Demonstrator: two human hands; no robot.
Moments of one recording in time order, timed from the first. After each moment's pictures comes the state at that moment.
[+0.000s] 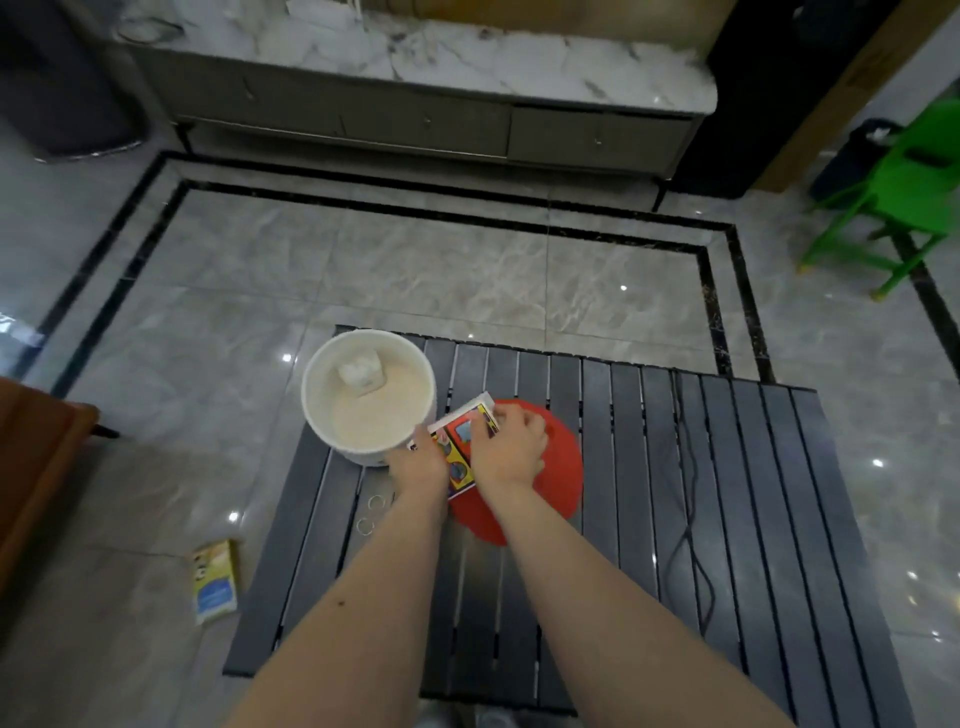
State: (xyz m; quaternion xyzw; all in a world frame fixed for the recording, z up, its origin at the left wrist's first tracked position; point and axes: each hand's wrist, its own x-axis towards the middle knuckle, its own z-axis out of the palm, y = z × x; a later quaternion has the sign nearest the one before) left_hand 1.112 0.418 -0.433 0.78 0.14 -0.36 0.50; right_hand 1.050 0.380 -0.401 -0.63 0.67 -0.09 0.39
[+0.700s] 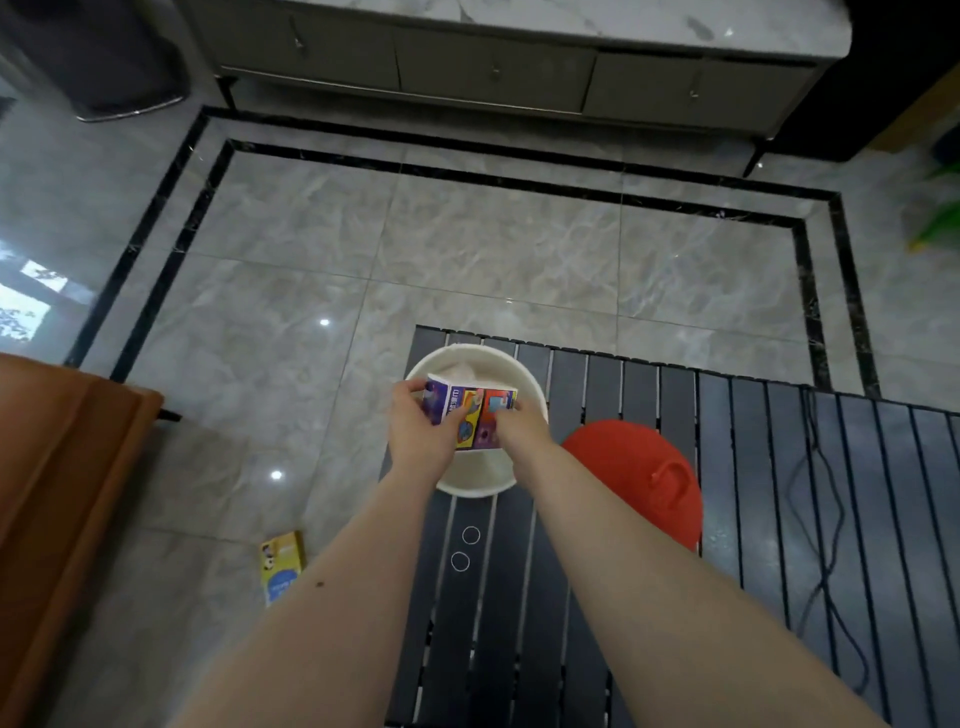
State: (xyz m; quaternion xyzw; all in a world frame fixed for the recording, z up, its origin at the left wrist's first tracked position) left_hand 1.287 0.427 -0.474 0.82 -0.09 -0.35 0.45; right_hand 1.211 0.354 -0.469 -0.46 0.64 0.01 0.62
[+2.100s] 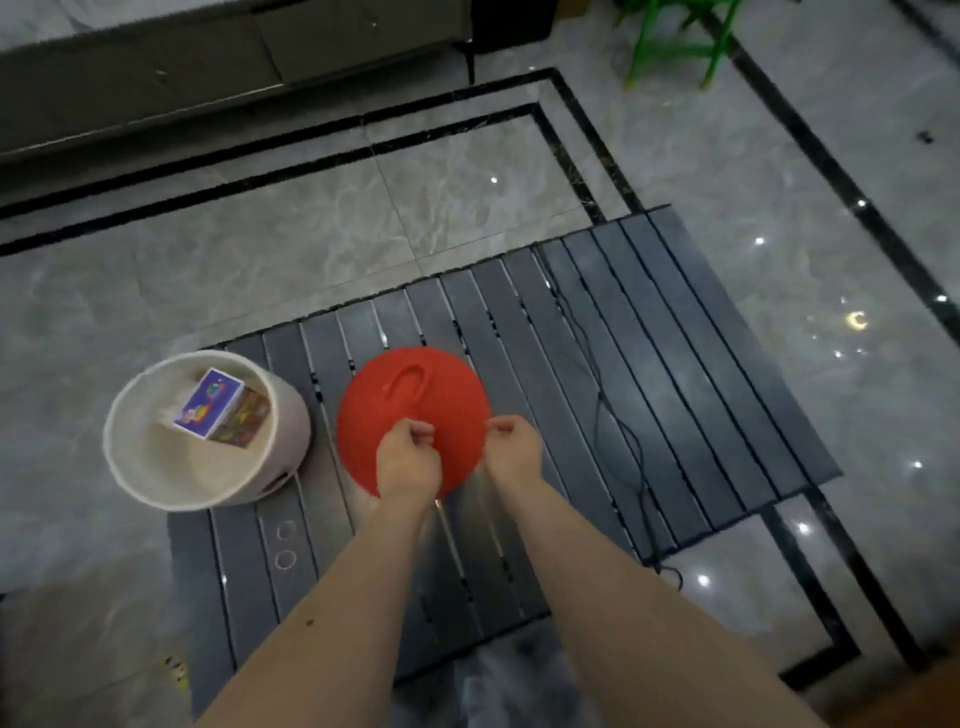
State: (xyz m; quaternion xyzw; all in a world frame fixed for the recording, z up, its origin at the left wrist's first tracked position) left_hand 1.029 0.395 -0.494 0.81 -0.32 -0.40 0.28; right_hand 0.926 0.375 -0.492 -0.32 0.78 -0.20 0.51
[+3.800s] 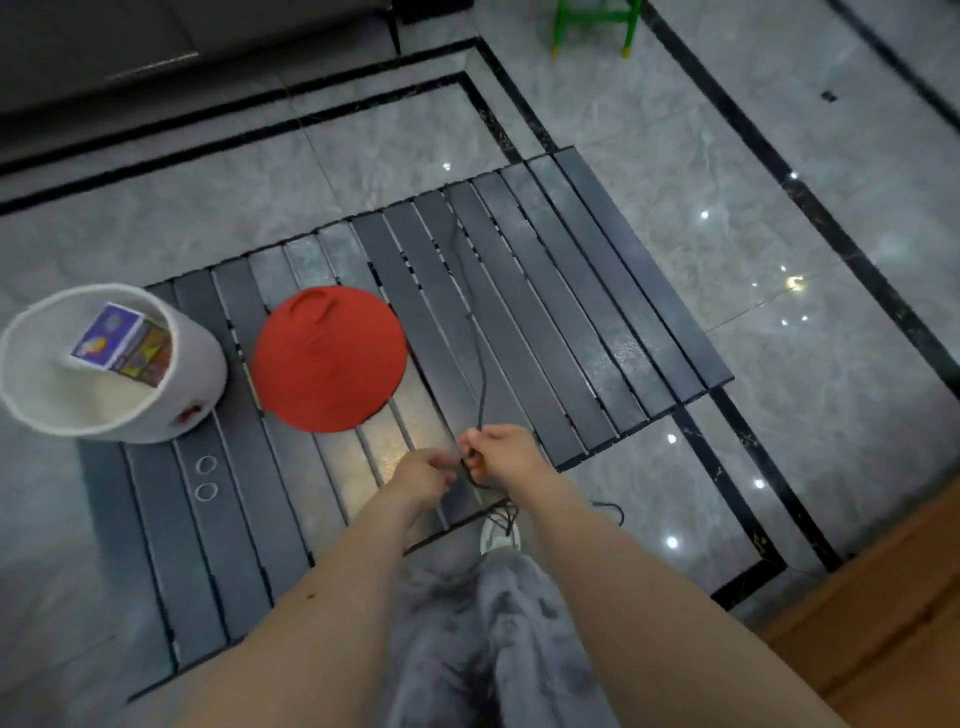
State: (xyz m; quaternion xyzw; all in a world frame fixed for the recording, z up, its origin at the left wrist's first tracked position) left_hand 0.912 0.505 -0.505 0.70 -0.33 -0.63 0.07; right_hand 0.798 0.486 -0.477 -0.23 0.69 -0.19 0.66
